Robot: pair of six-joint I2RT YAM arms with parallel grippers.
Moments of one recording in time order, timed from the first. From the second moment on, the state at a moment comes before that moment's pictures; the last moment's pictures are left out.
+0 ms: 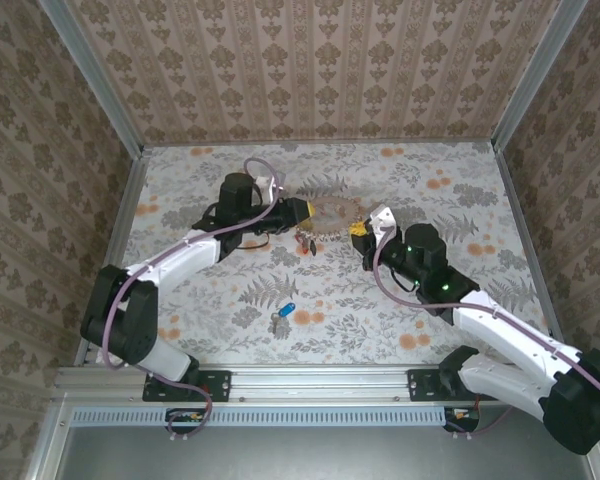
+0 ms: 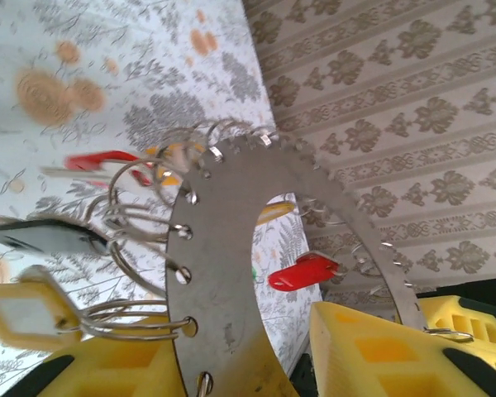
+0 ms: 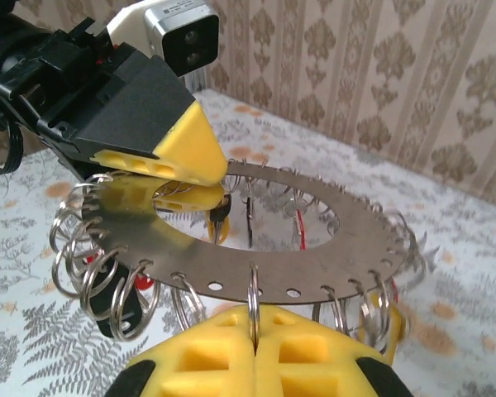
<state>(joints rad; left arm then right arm) -0.52 1.53 0.97 0.14 0.73 -0.86 0.55 0.99 0.60 0.15 -0.13 -0.05</state>
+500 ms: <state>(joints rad) -0.55 1.67 0.89 0.28 0.70 -0.92 0.43 1.10 0.66 -0.06 -0.15 -0.02</state>
